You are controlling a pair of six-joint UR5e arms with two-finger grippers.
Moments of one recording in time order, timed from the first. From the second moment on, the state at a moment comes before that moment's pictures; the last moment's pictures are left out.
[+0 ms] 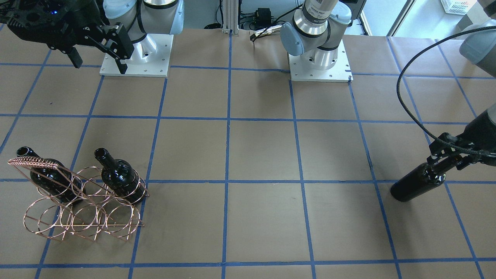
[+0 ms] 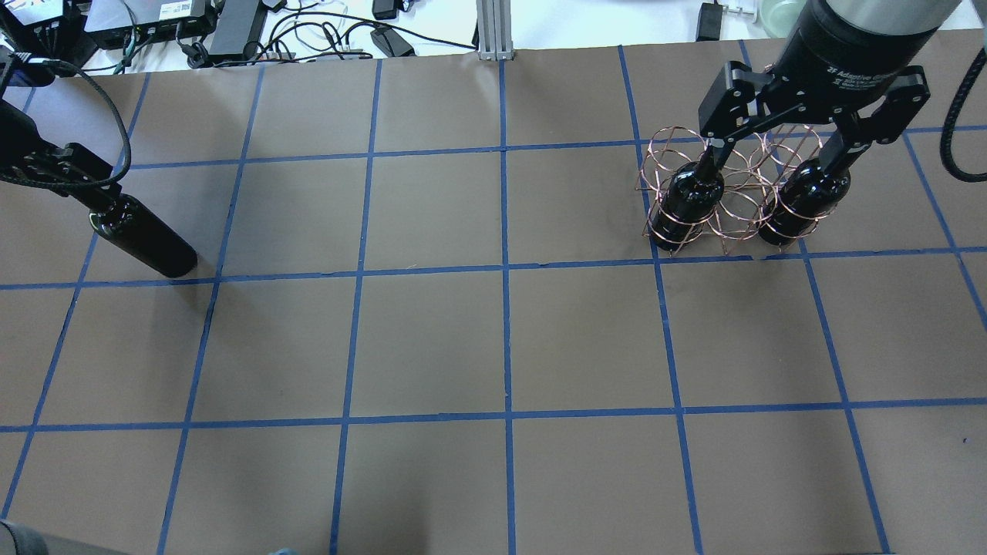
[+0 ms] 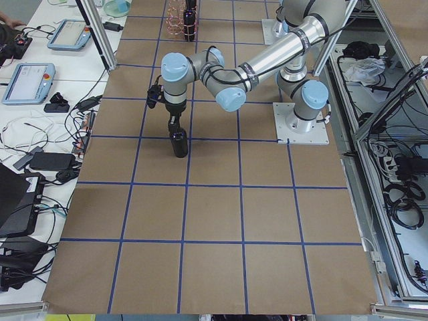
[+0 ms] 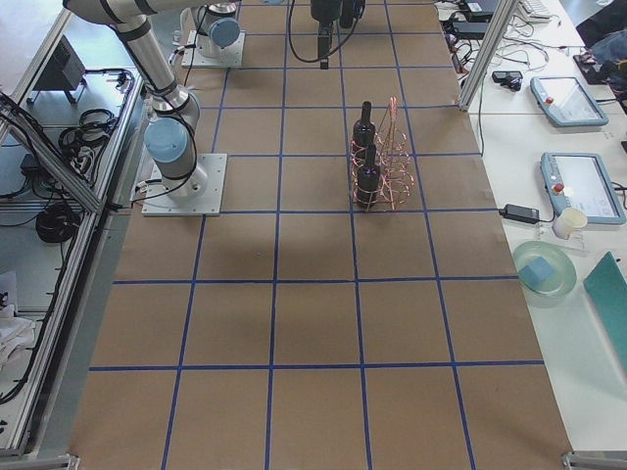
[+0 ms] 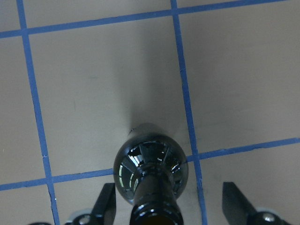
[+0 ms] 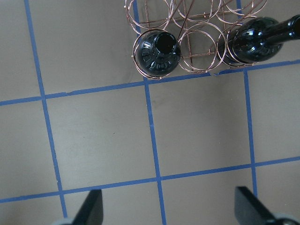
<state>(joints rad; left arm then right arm) -1.02 -1.81 -1.60 -1.24 1.47 0.68 1.56 -1.66 1.51 -1.46 -1.59 0.12</state>
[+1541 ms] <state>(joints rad) -1.04 -1.83 -1.58 -1.24 1.52 0.65 1.56 -1.66 1.52 -1.46 -1.59 0.12</state>
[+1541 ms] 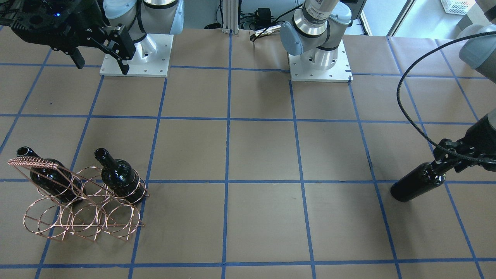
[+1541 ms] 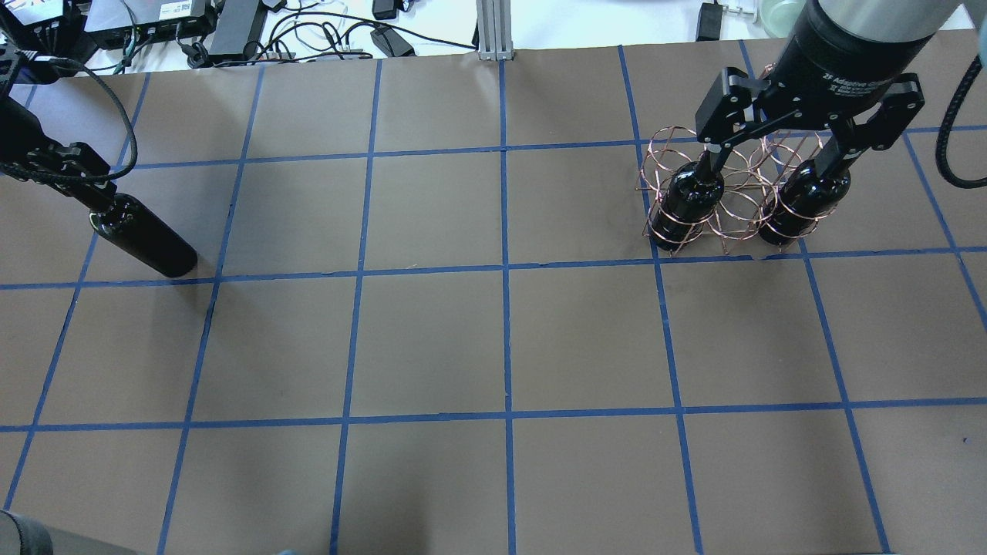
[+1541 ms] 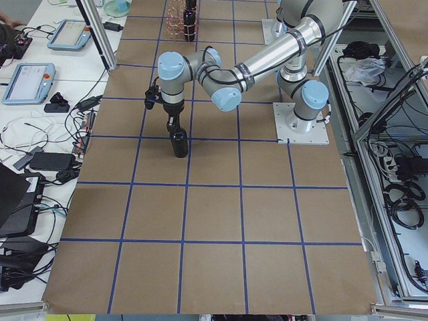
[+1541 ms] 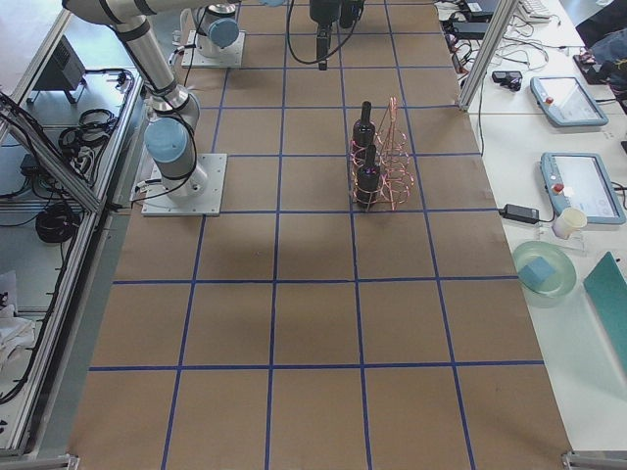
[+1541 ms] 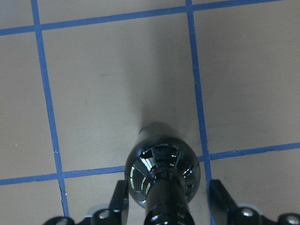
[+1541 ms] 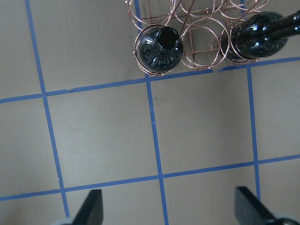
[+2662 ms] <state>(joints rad) -1.03 -1.83 -1.58 -1.25 1.52 0.64 1.56 -1.66 1.52 -1.46 -1.59 0.12</state>
